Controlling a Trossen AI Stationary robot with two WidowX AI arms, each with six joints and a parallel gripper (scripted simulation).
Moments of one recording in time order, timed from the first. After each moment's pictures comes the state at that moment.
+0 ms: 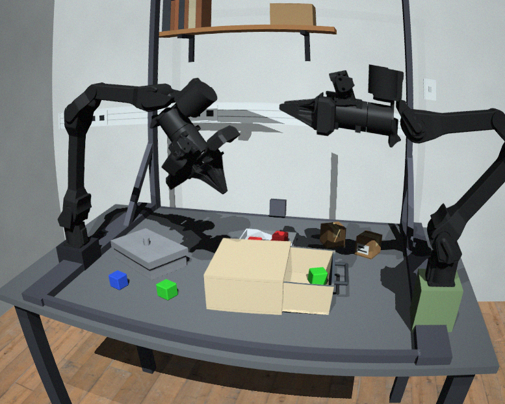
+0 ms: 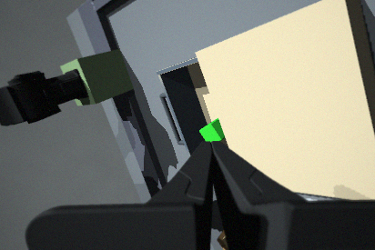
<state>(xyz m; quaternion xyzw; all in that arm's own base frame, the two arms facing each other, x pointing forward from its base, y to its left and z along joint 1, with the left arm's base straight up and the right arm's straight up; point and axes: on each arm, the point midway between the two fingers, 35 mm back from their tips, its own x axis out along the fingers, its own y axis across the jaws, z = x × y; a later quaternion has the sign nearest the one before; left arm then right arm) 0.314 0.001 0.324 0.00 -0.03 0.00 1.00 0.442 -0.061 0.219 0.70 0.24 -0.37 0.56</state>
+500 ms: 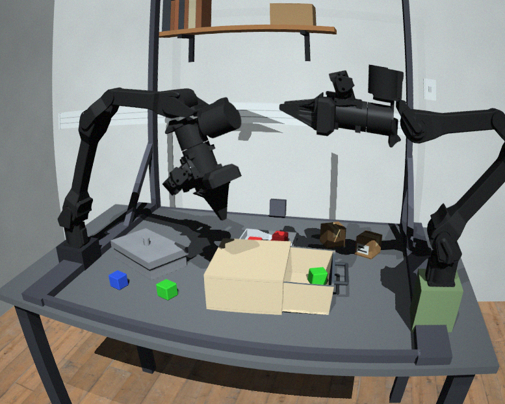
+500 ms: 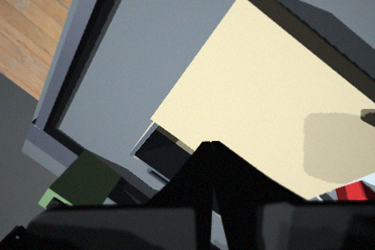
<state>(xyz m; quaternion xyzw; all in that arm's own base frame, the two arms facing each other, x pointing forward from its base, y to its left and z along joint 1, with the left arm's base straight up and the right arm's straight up) 0.314 0.001 0.324 0.00 -0.03 0.00 1.00 0.451 -0.079 0.174 0.77 0.18 -0.53 0.32</state>
